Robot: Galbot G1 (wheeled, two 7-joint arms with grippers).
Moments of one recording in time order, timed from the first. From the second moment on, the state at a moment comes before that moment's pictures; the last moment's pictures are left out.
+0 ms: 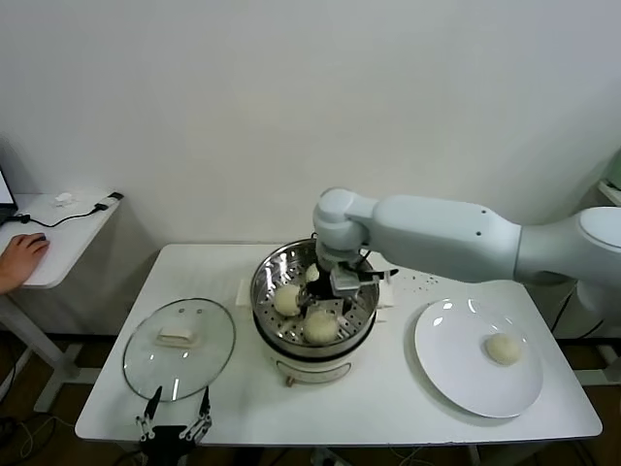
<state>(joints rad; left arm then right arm) 1.87 -1.60 -0.66 -2.04 0.02 -0.12 0.06 0.52 1.15 -1.25 1.43 -0.19 0.63 -1.19</state>
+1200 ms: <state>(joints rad) 1.87 -1.59 -0.66 -2.05 0.04 -0.12 0.05 0.72 0.45 -1.67 1.49 0.30 -0.22 -0.97</state>
